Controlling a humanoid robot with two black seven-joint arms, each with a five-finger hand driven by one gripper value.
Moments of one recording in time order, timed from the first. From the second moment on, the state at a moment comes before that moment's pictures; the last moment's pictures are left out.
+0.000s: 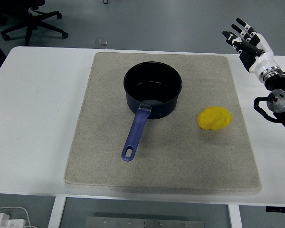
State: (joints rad) left arm -0.04 0.00 -0.12 -0.12 0.03 -0.07 -0.19; right arm 0.97 -0.33 0.43 0.68 0.03 0.04 0.36
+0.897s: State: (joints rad) left arm -0.03 0.00 -0.12 -0.12 0.03 -0.07 -0.19; right arm 0.97 -0.34 0.43 0.68 0.03 0.04 0.36
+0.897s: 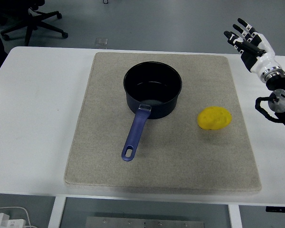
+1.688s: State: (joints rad) left arm -0.03 0.00 -0.12 -0.12 0.03 -0.07 -0.19; right arm 0.98 -0.35 0.42 0.70 0.02 0.03 0.30
